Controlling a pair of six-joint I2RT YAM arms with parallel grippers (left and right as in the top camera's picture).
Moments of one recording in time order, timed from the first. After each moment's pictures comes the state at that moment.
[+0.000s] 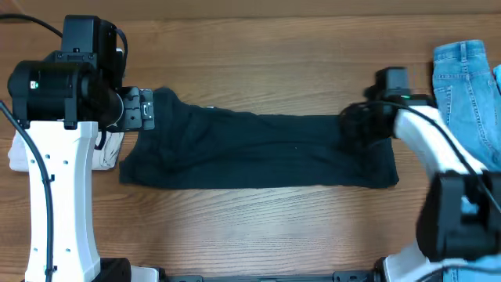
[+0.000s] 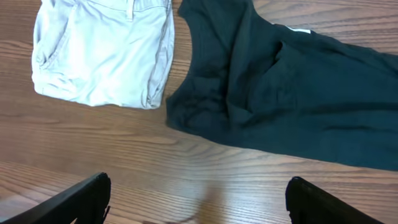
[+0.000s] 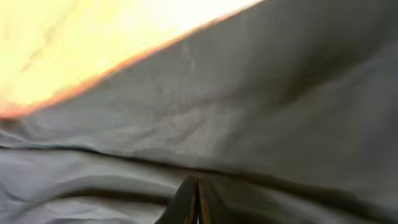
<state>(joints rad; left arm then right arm) -0.05 1.59 2.02 -1.68 -0.17 -0.16 0.03 1.80 1.18 -0.75 -0.30 0.45</state>
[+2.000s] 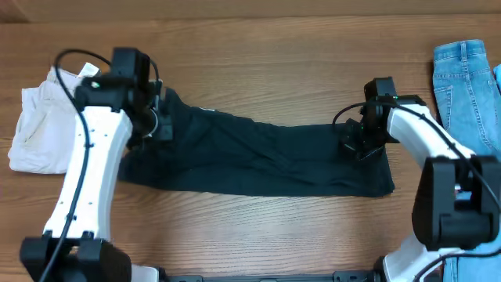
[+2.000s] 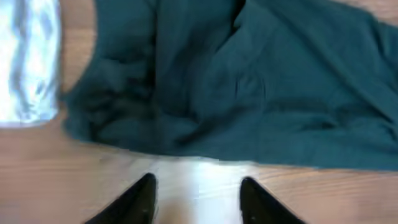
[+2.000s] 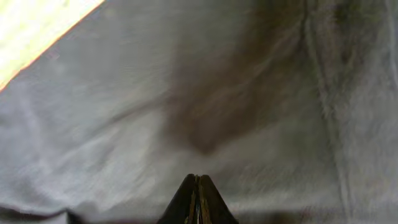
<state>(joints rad) -0.05 1.60 1.45 -1.24 0.05 -0.12 0.02 1.86 1.17 -0.86 -0.21 0.48</state>
